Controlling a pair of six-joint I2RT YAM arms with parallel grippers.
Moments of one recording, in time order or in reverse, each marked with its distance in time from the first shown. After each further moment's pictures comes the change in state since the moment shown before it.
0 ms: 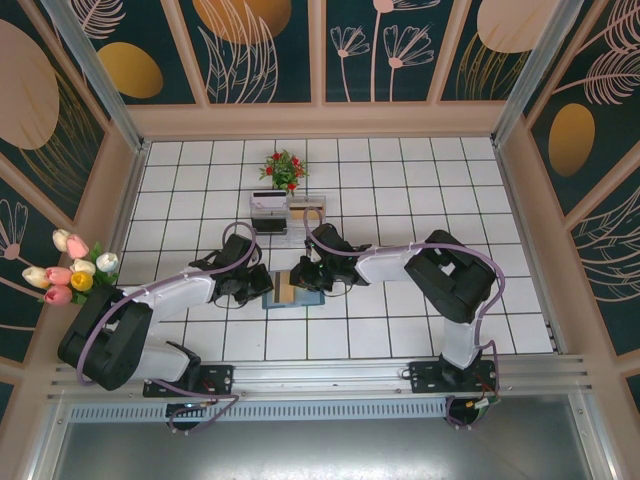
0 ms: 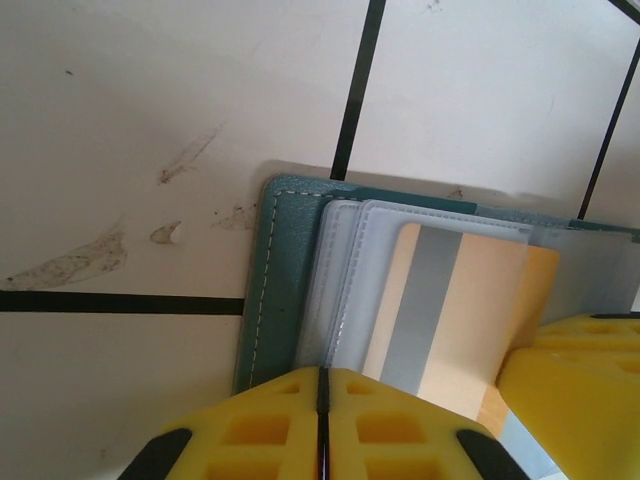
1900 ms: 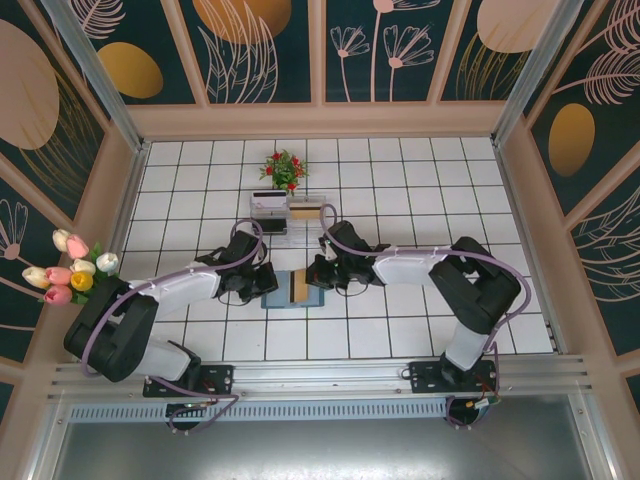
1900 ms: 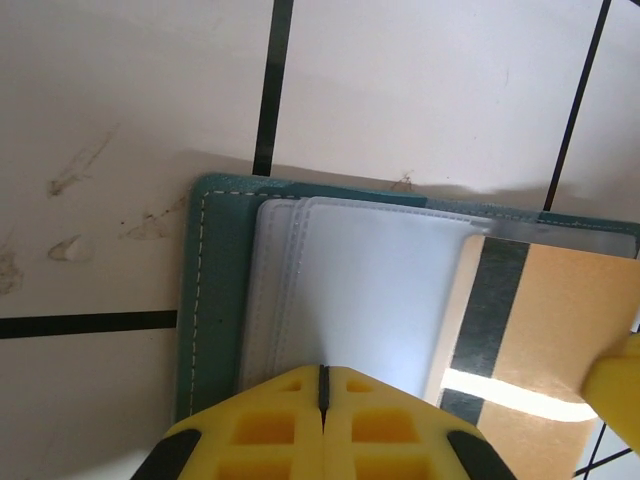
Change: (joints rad) left arm -0.020 0.050 0.048 -0.008 0.031 0.043; right arm -0.060 -0.150 -0.094 -0.076 0.004 -0.087
